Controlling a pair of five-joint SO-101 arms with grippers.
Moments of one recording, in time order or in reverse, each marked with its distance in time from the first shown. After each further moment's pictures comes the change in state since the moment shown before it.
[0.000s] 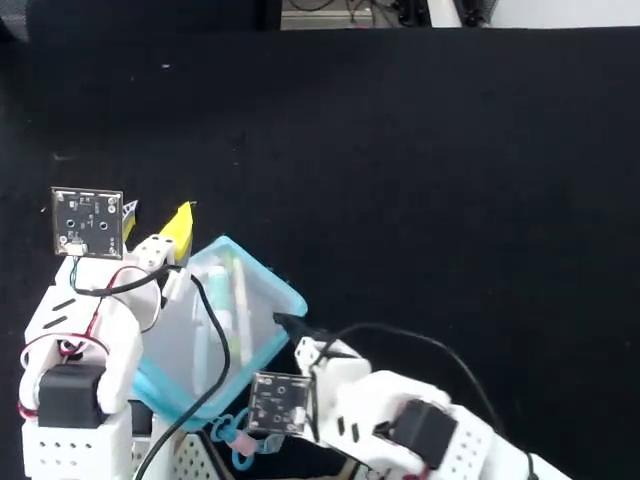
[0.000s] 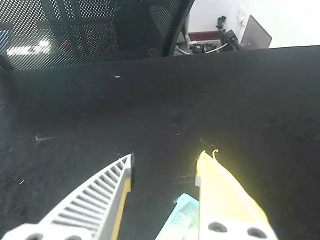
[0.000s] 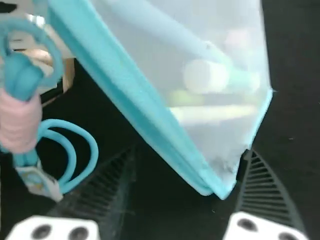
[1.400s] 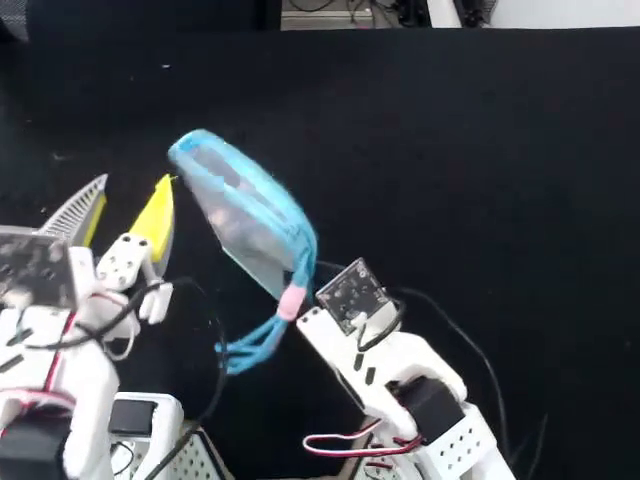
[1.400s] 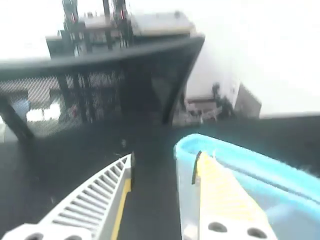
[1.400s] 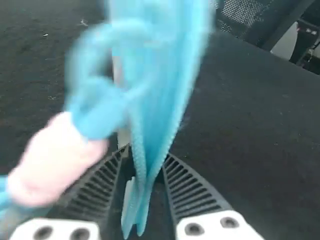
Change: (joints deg) left arm 0.4 -0.6 -18.8 2.4 0.1; right arm 27.7 0.0 1.7 -22.9 -16.7
